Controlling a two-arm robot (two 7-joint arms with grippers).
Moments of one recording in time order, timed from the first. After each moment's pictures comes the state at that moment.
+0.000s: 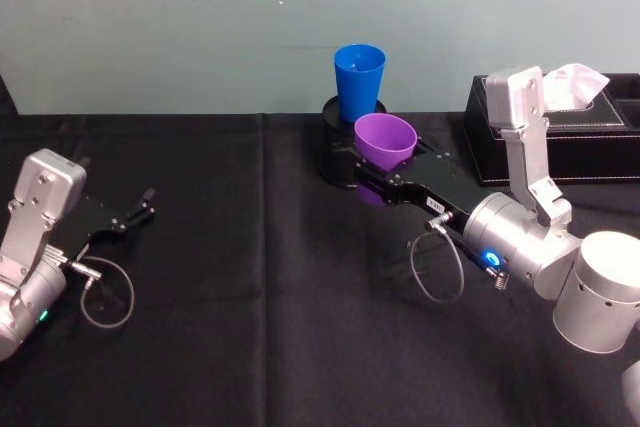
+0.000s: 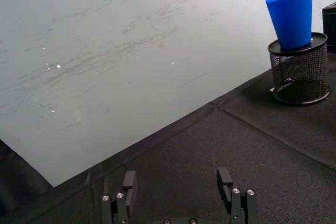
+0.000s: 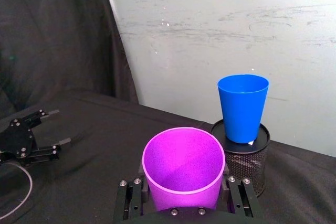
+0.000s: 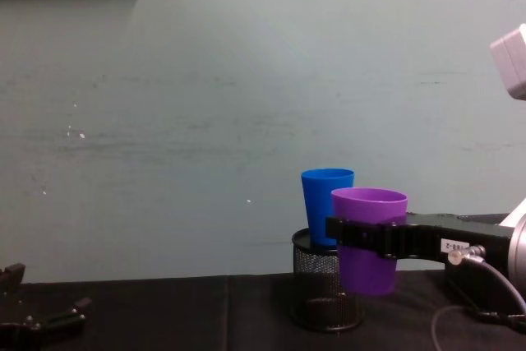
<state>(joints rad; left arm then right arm) -0.20 0.60 0.45 -1.41 -0.25 -0.12 0.03 0.27 0.30 -0.33 -1.52 0.39 0.20 0.33</state>
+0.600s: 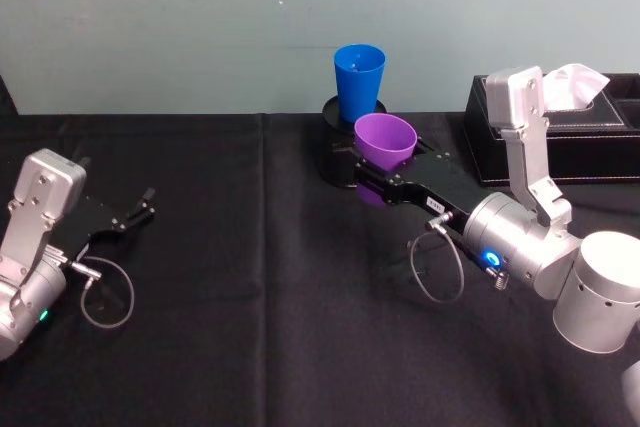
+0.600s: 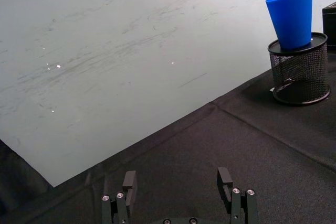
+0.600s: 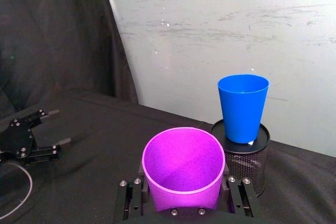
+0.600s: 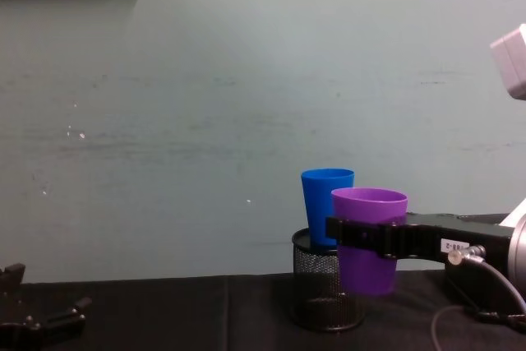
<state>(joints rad) -0.20 0.60 0.45 -1.41 -0.25 -0.12 0.03 0.27 0.30 -0.33 -1.52 0.39 0.20 0.33</state>
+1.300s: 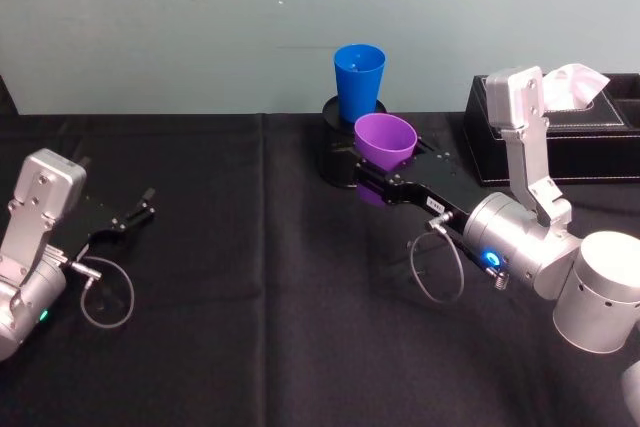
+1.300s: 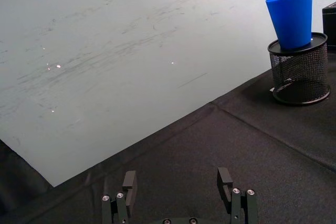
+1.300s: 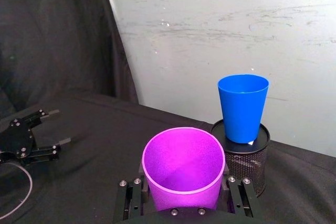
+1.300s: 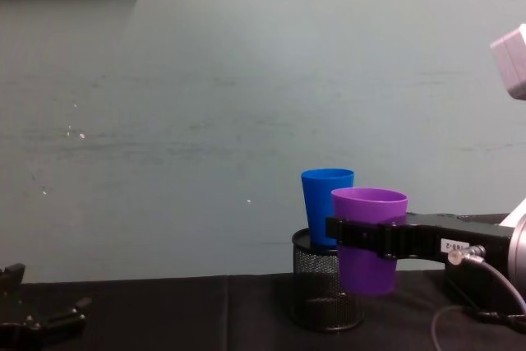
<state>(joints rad) -0.20 0.60 0.45 -1.41 -0.25 -0.12 0.03 0.27 0.30 -0.33 -1.52 0.39 0.20 0.33</state>
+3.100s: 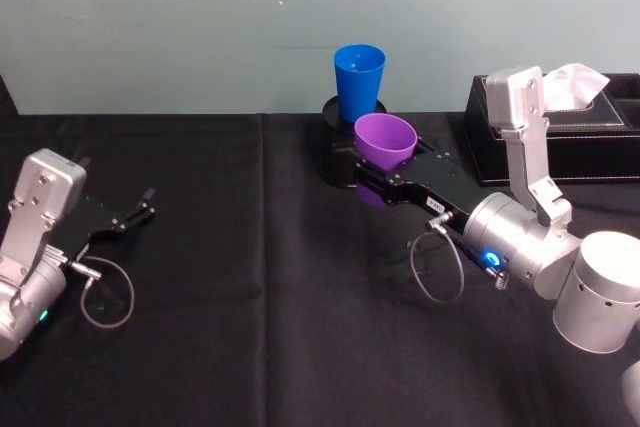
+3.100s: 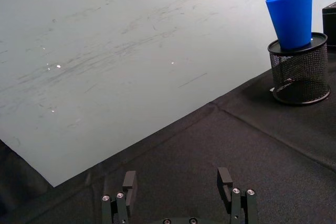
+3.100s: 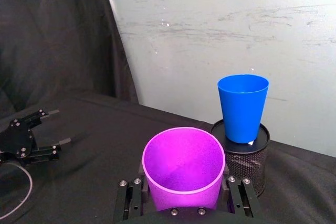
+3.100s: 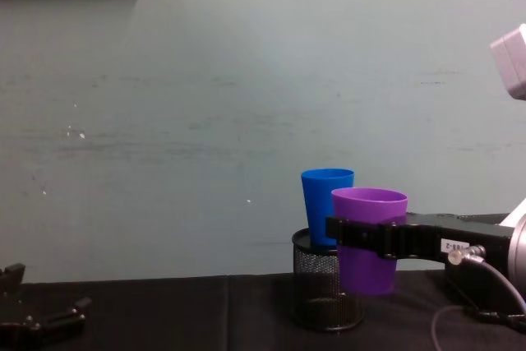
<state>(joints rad) -0.20 0.60 0.45 -1.41 -0.25 -0.12 0.03 0.27 0.30 -0.33 -1.52 0.39 0.20 0.33</state>
